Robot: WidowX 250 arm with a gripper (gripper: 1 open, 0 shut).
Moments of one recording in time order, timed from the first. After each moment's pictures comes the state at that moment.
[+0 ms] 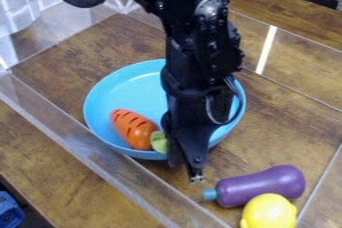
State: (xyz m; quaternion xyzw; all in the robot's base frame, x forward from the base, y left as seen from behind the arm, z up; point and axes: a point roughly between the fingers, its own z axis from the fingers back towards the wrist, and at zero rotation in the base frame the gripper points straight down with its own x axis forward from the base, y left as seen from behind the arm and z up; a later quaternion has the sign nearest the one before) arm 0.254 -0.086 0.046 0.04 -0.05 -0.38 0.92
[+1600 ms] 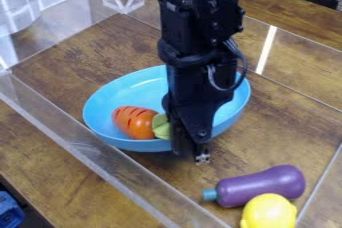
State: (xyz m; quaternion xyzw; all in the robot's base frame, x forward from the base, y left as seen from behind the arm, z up) arm 0.255 -0.092 0.077 0.00 -0.07 -0.37 0.92
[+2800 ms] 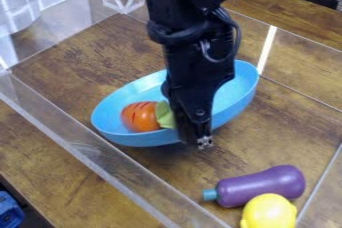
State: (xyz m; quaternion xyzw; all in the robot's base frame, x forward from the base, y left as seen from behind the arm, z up) arm 0.256 -0.094 0.096 -0.05 -0.12 -0.37 0.92
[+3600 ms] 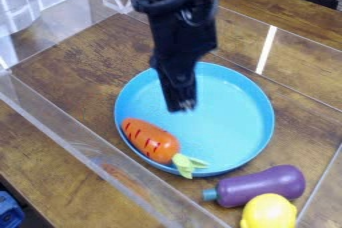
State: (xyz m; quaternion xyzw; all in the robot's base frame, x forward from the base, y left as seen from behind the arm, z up) arm 0.274 -0.063 0.101 -0.05 -0.12 -0.37 0.92
